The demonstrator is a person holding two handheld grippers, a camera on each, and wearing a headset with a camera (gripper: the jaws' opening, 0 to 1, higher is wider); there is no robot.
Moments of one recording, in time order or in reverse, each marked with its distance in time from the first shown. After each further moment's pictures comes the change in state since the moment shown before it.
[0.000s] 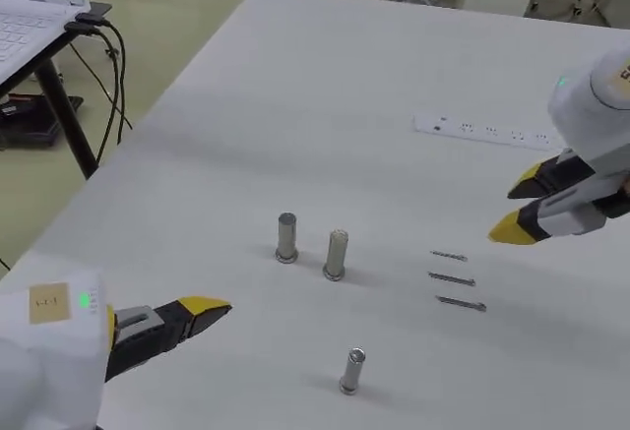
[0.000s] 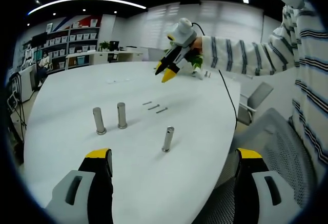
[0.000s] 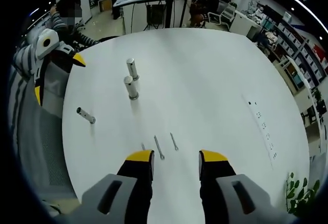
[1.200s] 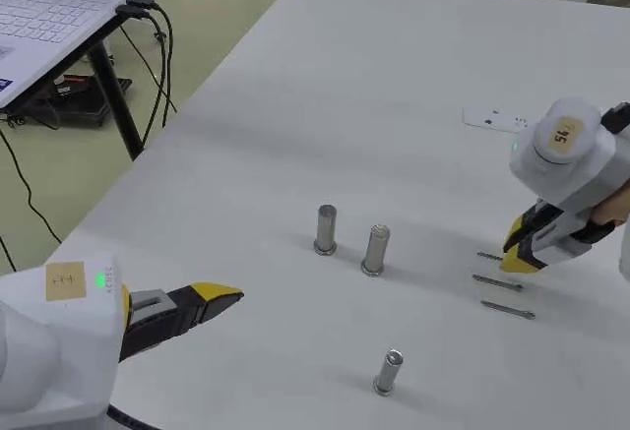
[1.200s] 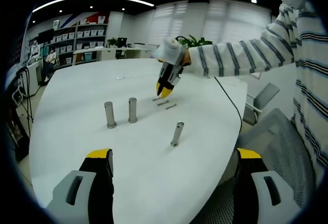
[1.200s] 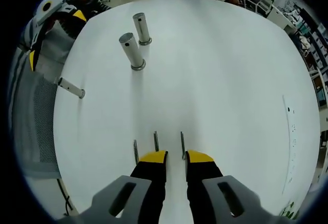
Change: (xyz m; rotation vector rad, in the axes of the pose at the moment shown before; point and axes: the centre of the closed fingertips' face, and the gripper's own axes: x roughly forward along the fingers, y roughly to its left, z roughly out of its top) left arm -0.011 0.010 -0.008 -0.031 0.031 0.053; right arm 0.079 0.013 -0.028 -0.173 0.187 0.185
